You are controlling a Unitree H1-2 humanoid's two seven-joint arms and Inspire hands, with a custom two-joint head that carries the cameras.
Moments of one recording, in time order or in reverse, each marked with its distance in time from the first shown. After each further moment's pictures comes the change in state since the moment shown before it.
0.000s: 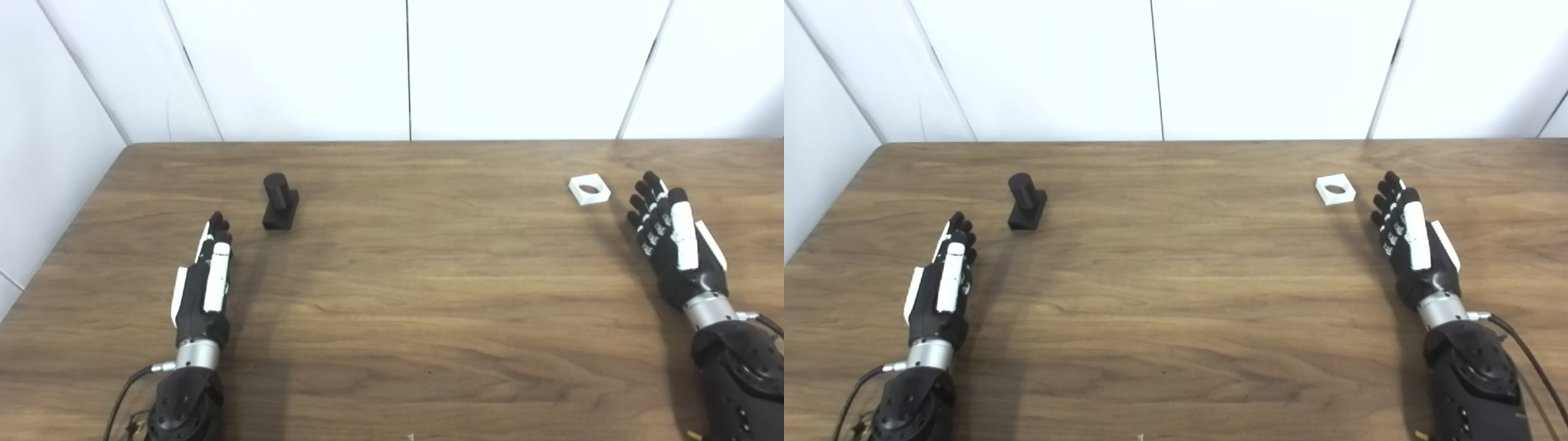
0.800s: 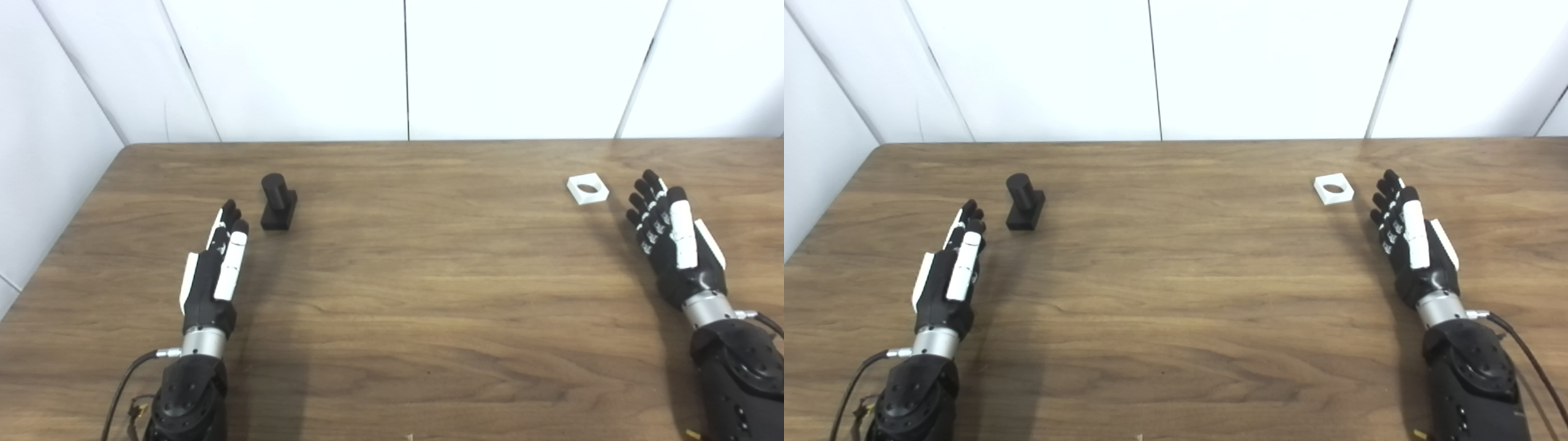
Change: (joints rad) left arm -0.024 0.010 -0.021 -0.037 0.068 0.042 -0.003; right arm -0.004 0.006 0.000 0.010 -0.002 -0.015 0.000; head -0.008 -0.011
